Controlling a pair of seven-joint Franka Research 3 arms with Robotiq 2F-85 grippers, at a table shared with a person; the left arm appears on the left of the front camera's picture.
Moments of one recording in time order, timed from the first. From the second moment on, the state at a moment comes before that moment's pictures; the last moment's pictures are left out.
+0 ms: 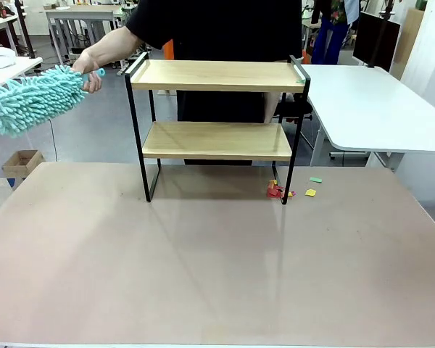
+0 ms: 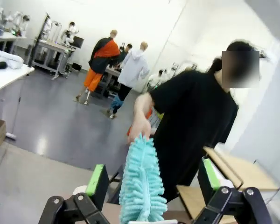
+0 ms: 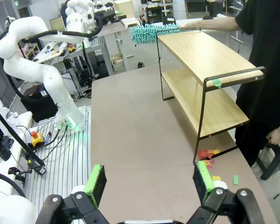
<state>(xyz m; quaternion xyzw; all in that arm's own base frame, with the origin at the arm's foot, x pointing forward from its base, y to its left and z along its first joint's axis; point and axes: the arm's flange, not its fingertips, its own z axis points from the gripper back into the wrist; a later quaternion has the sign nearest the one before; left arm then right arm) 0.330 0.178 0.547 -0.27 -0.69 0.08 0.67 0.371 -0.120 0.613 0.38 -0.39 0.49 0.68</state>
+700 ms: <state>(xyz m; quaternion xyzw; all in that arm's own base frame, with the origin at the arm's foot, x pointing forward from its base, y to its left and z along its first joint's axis) 0.296 0.256 0.560 -0.30 -0.70 0.14 0.63 0.371 -0.120 0.613 0.38 -0.39 0.49 0.68</state>
